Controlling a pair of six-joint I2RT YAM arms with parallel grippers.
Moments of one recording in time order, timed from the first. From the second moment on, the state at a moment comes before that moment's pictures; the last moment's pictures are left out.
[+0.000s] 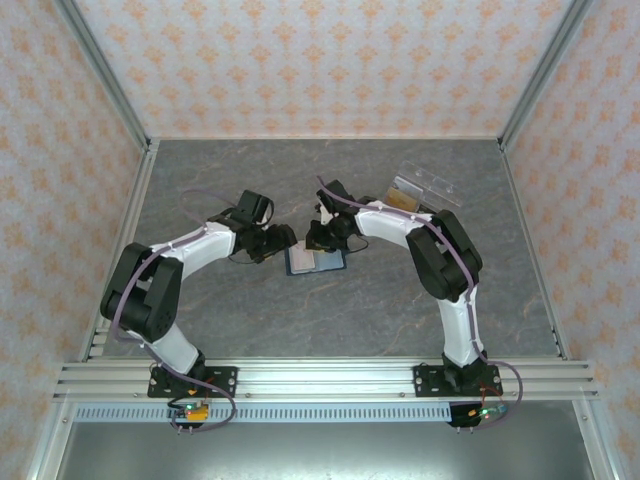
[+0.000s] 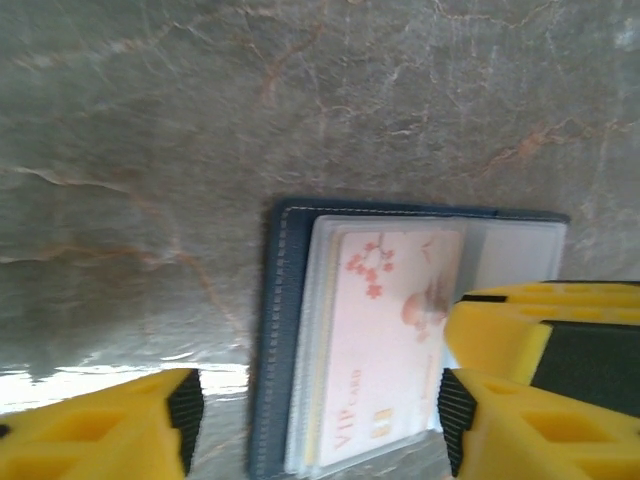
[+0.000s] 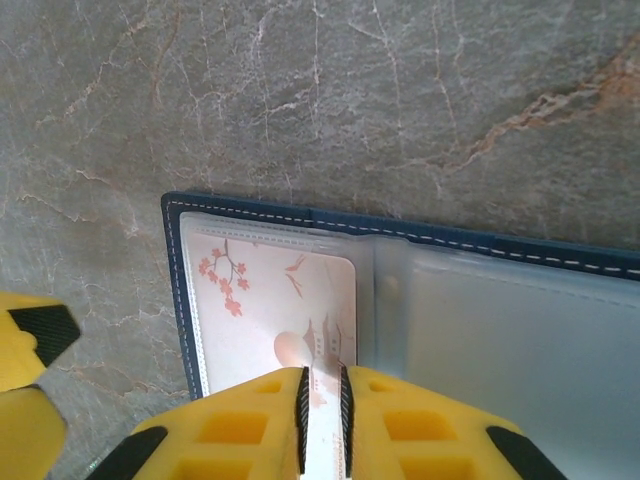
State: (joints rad) left arm -0.33 1.65 0.96 -0.38 0.28 -0.79; right arm 0.63 2.07 1.44 -0.50 -0.41 0.64
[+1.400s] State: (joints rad) left arm -0.37 1.77 0.98 -0.29 0.37 -0.83; right arm 0.60 2.11 1.45 -0.50 -0.50 0.61
